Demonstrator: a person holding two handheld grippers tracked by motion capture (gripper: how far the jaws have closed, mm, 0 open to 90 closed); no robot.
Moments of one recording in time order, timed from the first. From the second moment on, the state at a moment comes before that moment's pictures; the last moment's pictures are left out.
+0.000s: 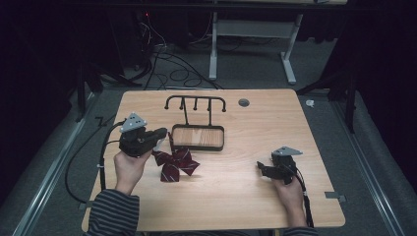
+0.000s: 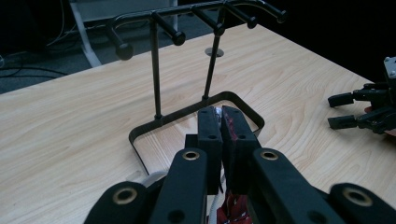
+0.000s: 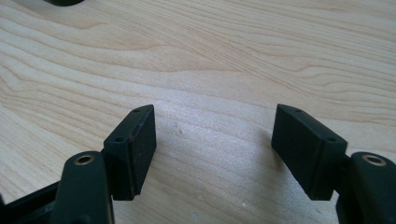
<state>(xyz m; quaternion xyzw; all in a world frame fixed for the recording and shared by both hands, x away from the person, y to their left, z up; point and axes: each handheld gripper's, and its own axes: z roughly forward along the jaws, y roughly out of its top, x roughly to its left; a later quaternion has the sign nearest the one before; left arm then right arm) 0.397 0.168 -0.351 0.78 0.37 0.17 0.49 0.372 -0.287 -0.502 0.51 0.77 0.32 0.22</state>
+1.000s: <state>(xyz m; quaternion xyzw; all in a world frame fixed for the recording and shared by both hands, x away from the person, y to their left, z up) 0.405 0.148 -0.330 0.79 0.34 0.18 0.48 0.373 -0.288 -0.502 0.51 0.77 0.33 0.22</state>
